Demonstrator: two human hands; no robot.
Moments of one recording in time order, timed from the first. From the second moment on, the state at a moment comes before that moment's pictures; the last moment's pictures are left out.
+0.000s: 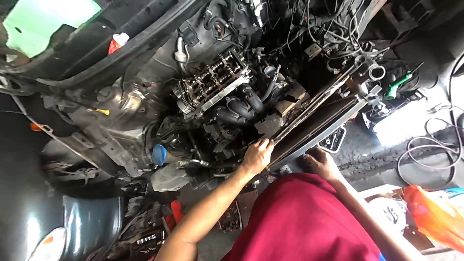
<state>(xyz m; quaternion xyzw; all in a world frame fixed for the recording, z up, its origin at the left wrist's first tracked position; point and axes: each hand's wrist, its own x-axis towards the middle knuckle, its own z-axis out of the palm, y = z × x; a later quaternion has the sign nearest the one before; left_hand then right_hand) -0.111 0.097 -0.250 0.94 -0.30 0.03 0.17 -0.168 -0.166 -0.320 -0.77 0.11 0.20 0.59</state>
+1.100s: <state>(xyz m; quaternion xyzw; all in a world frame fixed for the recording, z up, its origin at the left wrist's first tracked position) -0.150 0.097 -0.257 0.96 -0.22 0.14 0.14 -0.106 -0.138 -0.309 -0.94 -0.23 -0.11 0.23</state>
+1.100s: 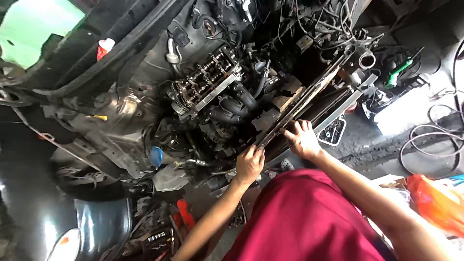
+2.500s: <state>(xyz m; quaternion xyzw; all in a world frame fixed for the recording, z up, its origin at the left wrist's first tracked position) -0.120 0.047 -0.223 0.97 -0.25 -0.04 -0.01 -0.075 -0.151 -0.303 -0.91 -0.33 -0.08 0.24</state>
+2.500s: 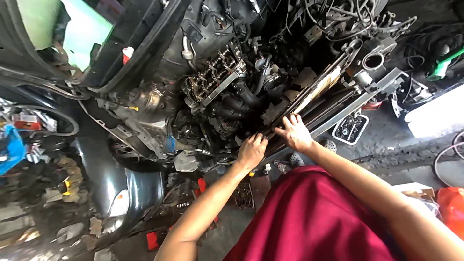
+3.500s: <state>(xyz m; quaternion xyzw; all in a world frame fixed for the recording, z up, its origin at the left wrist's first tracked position) -0.153 0.086 -0.213 0.97 -0.25 -0.06 0.01 -0.076 -0.153 -0.304 -0.90 -0.33 -0.08 0.26</state>
